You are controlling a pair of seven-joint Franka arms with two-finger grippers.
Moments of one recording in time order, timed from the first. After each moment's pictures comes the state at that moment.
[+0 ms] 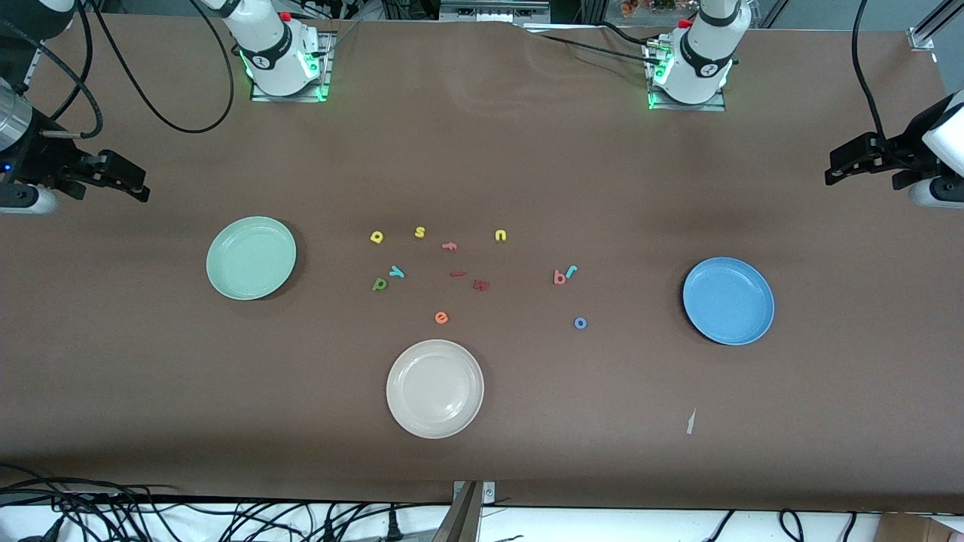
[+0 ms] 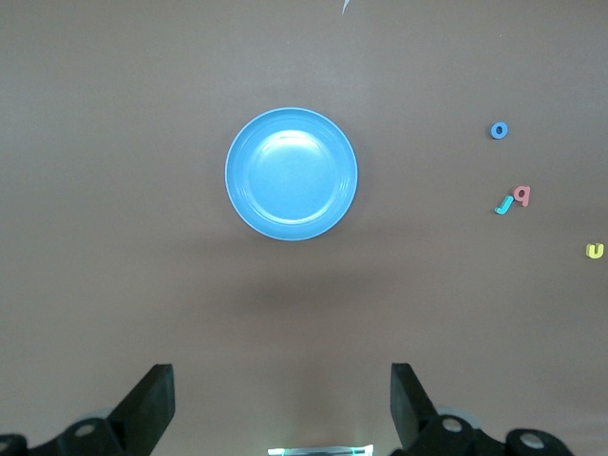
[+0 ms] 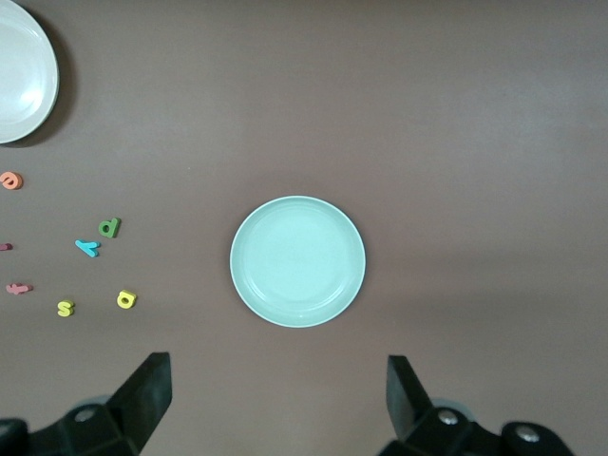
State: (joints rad) left arm 0.01 0.05 0.01 -1.51 -0.01 1.44 0.07; right arm 0.03 0.00 -0.01 -1.67 -0.01 1.67 0.04
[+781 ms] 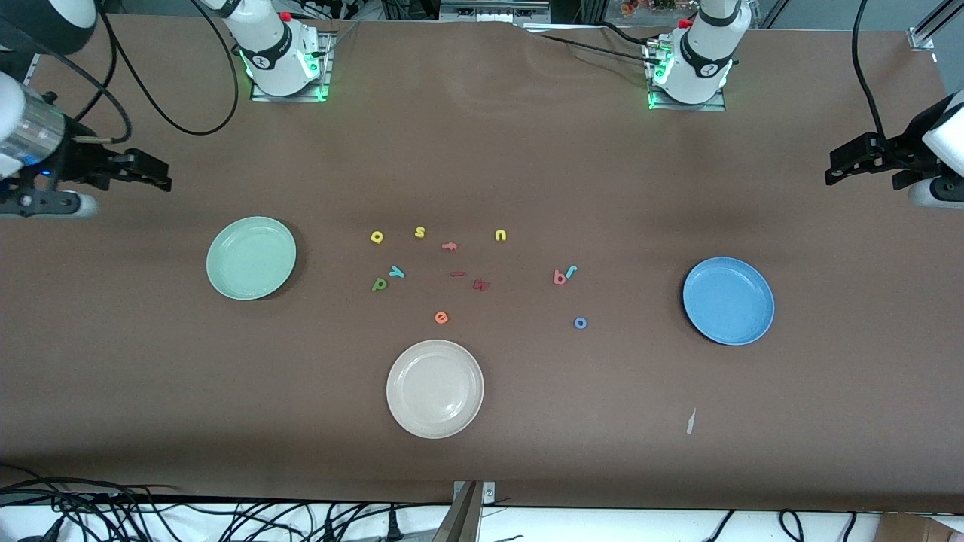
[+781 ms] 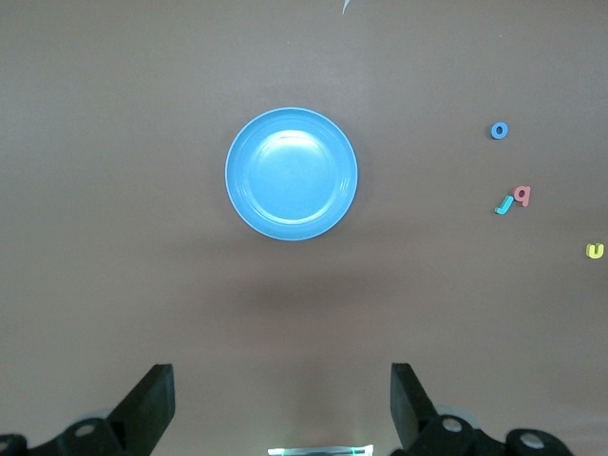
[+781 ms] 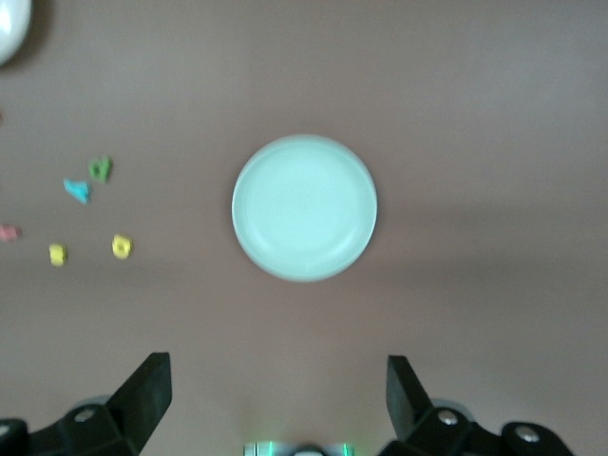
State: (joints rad) left arm 0.01 0.05 0.01 -1.51 -0.01 1.44 0.07; right arm 0.05 0.04 -0.01 -1.68 -0.01 1.53 0.04
